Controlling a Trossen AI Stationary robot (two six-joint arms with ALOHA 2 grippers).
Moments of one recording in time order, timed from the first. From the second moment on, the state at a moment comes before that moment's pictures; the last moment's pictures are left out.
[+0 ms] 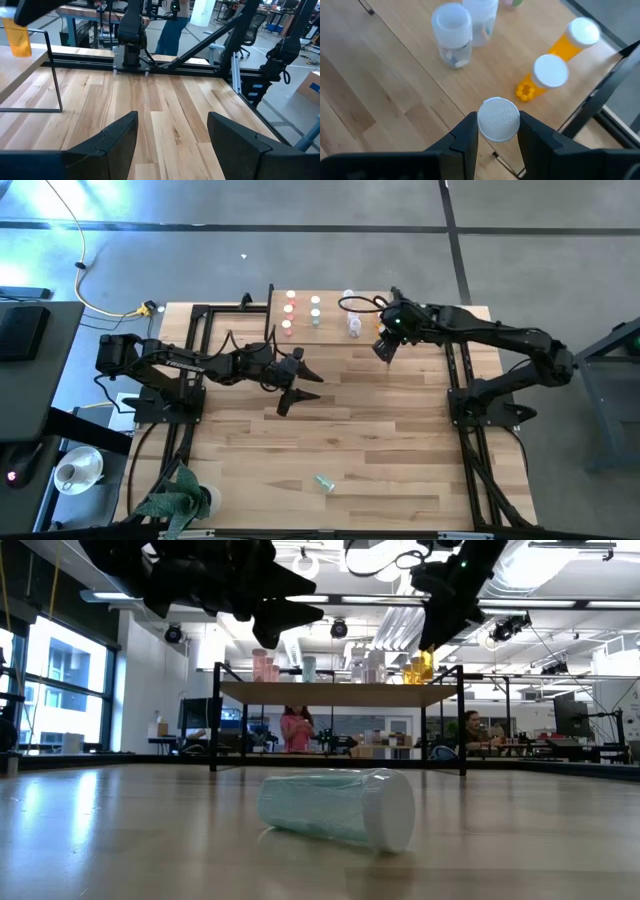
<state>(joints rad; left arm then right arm) 0.23 1.42 0.66 0.54 0.30 -0.08 -0.36 1.29 1.20 -0.85 0.27 0.25</state>
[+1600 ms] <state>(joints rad) 0.23 1.42 0.66 0.54 0.30 -0.08 -0.41 1.34 1.20 -0.85 0.27 0.28</state>
